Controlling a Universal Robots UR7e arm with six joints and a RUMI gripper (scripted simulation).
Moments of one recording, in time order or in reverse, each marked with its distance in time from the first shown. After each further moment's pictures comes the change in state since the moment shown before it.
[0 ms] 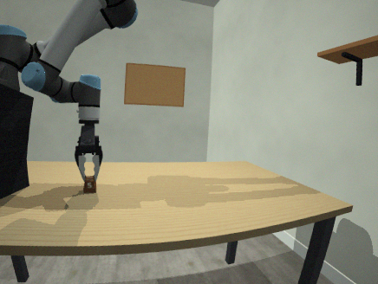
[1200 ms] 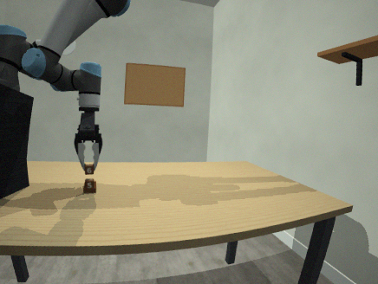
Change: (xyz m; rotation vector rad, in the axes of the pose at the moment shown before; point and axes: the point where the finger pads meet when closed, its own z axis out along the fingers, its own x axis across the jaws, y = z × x) arm 0.000 0.000 -0.043 0.001 -0.001 0.000
